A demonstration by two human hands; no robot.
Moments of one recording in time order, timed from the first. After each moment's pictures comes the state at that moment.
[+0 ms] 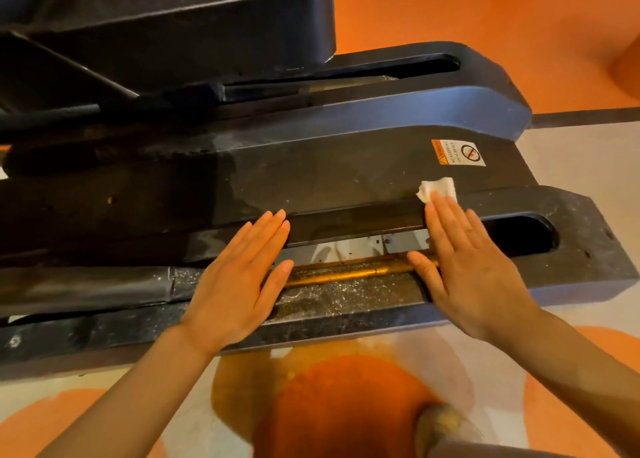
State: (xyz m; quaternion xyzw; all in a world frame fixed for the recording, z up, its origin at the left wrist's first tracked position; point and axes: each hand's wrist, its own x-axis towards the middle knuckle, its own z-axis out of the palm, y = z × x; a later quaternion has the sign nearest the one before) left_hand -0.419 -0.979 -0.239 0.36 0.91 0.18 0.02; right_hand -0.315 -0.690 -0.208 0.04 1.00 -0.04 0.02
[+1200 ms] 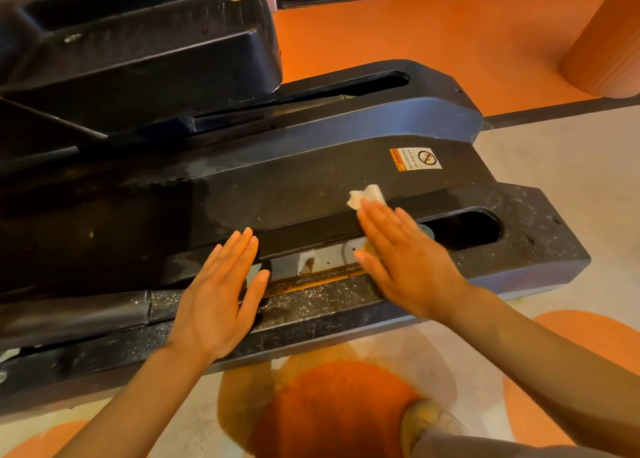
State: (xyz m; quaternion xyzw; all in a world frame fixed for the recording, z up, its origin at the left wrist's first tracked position) left_hand -0.406 -0.965 -0.236 0.30 0.94 0.19 0.00; right_hand -0.328 -0.685 -0.210 -0.02 0.99 -0.13 0.02
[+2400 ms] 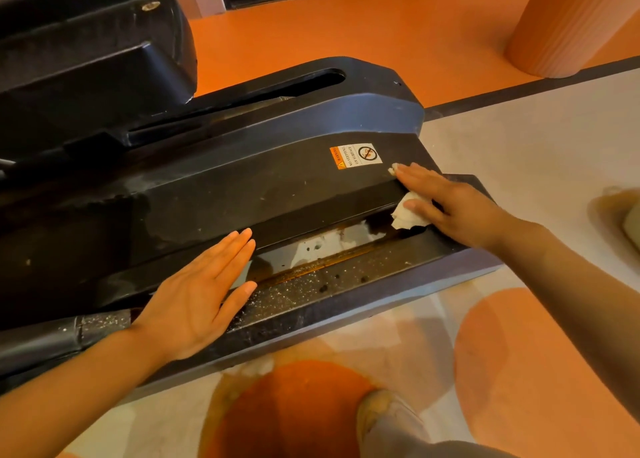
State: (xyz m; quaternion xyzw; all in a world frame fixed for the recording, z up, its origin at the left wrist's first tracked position) left_hand -0.414 -0.919 -0.212 0.45 0.89 0.08 0.08; right_hand -0.304 -0.517 -0.200 0.02 0.96 -0.28 0.02
